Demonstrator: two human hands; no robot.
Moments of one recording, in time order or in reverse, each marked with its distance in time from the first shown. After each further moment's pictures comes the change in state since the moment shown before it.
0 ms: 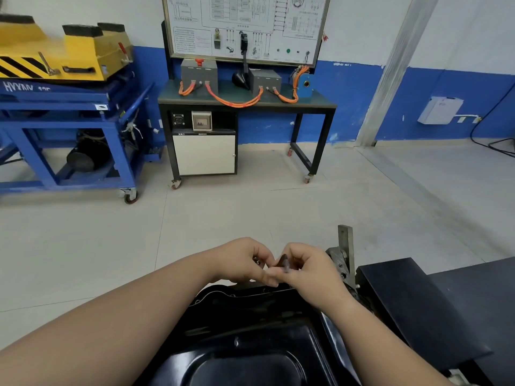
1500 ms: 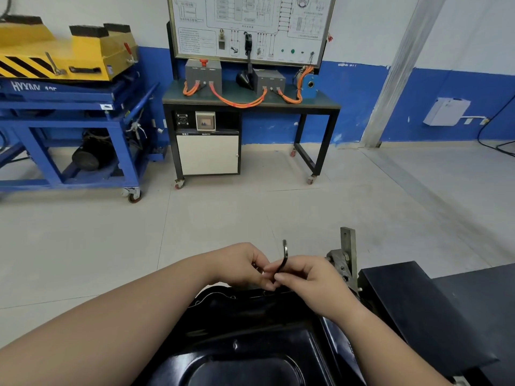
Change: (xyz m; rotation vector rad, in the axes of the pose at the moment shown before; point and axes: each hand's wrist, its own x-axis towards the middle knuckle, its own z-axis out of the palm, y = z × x) left_hand 0.000 -0.006 -0.001 0.017 -0.068 -0.030; right_hand -0.005 0.004 -0.007 0.064 -0.195 -0.044
